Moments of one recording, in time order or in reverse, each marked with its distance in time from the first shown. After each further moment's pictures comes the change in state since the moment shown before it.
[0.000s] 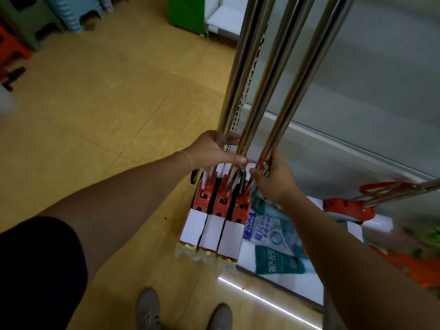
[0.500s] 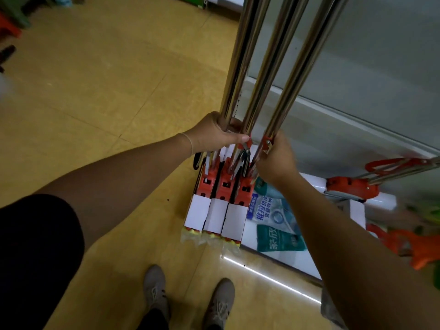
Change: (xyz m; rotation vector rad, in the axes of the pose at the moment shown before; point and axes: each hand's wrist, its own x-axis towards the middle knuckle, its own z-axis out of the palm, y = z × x) left_hand -0.006 -0.005 0.012 0.134 -0.014 0.137; right_hand -0.002 0.008 0.010 -0.062 0.062 0.013
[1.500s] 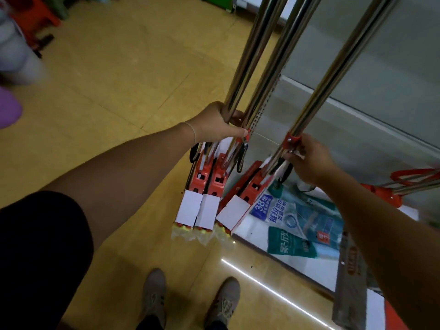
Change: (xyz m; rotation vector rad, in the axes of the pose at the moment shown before) left_hand -0.051 -0.026 -0.048 -0.047 0.081 -0.095; right_hand -0.005 0.012 -0.011 -0.259 -0.157 -0.168
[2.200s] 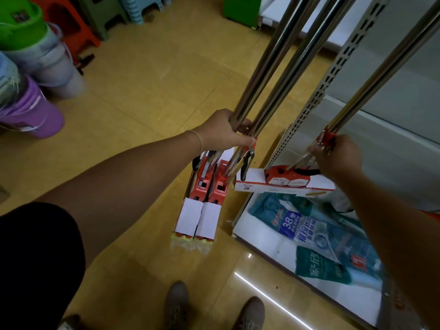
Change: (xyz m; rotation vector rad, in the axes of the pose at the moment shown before) left_hand -0.032 -0.024 -0.073 0.039 0.081 -0.032; right_hand 0.054 -0.038 0.032 0.044 0.273 0.145
